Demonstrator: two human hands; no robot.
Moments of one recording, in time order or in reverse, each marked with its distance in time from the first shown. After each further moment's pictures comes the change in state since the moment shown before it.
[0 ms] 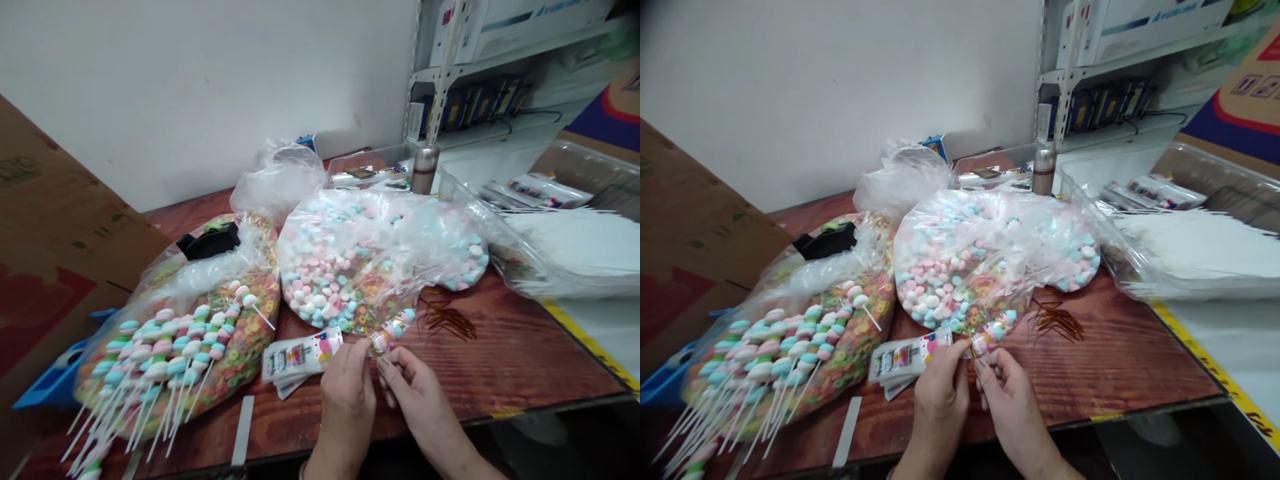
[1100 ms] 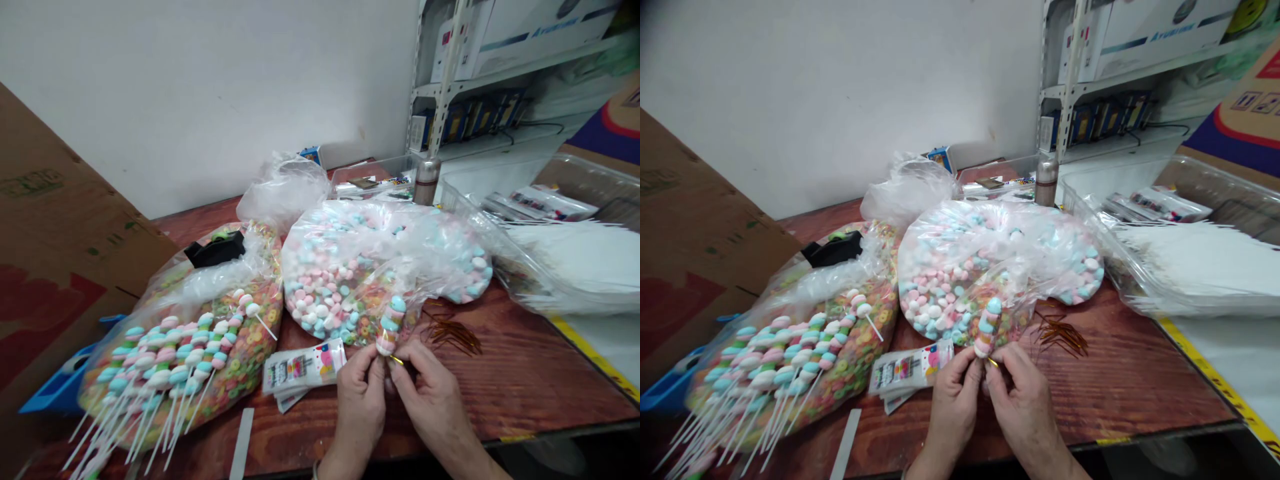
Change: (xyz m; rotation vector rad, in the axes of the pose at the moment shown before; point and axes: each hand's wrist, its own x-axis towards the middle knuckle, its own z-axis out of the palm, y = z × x) left_hand 0.019 0.014 0.016 -0.677 -0.152 -0.529; right_hand 0.016 -0.018 -0.023 -0.460 0.105 -0.531
